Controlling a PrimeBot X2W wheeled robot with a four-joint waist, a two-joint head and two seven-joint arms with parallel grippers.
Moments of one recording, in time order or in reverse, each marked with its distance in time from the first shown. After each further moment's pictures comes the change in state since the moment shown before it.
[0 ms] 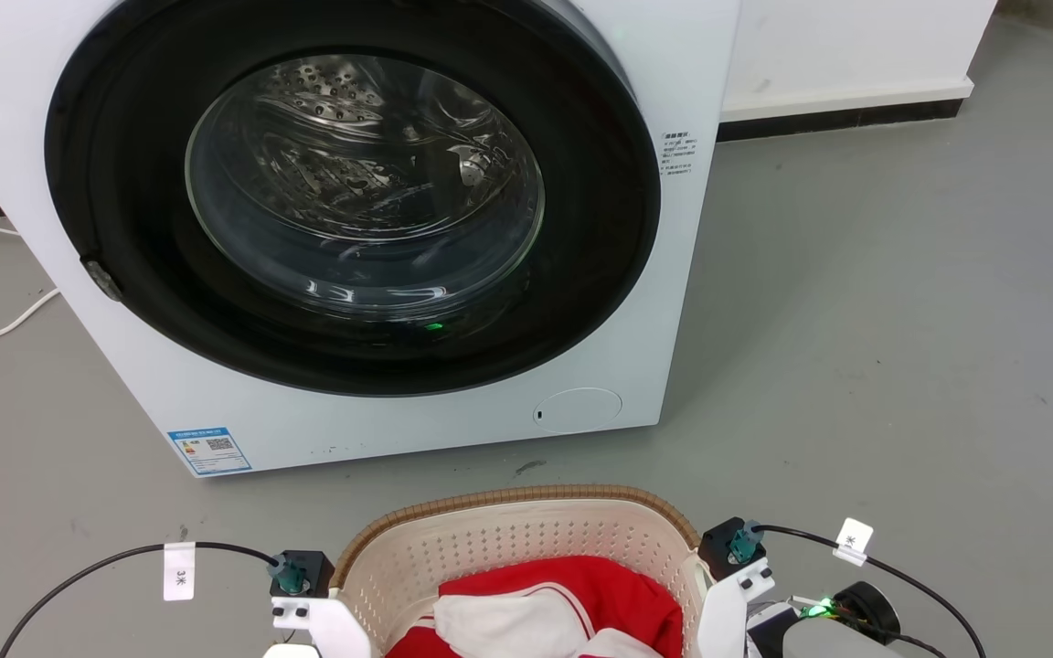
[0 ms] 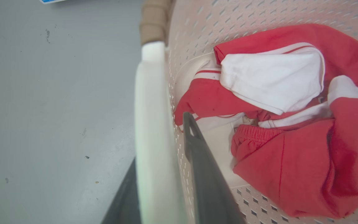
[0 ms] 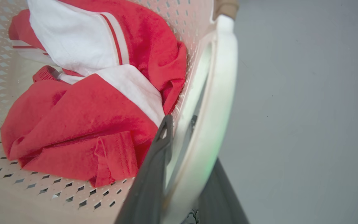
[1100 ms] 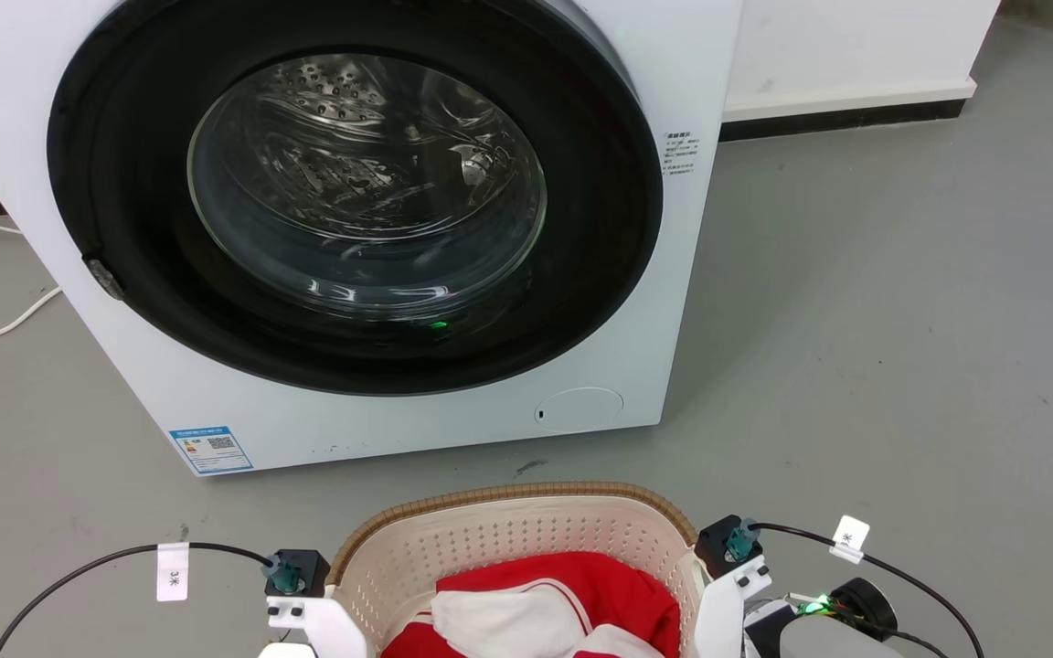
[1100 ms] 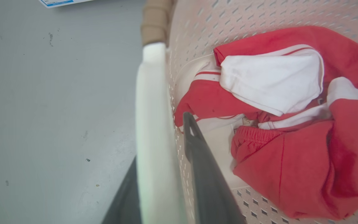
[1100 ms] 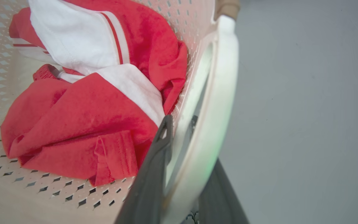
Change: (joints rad) left arm -0.014 0.012 -0.091 0.017 -0.091 0.000 -0.039; right arm -0.012 0.002 0.056 0.007 0.047 0.000 -0.008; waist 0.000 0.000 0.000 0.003
